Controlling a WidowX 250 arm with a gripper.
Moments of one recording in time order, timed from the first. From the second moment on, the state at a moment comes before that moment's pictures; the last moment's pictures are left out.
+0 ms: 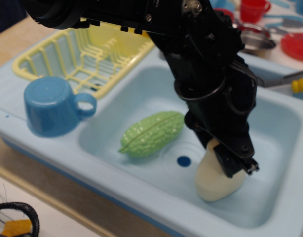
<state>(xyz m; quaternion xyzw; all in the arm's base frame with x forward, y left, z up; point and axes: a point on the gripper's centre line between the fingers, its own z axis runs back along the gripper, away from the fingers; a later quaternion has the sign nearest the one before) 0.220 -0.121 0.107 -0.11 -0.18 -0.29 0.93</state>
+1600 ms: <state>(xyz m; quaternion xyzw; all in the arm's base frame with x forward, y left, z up) 0.281 0.051 0.241 -0.01 -0.20 -0.32 0.93</state>
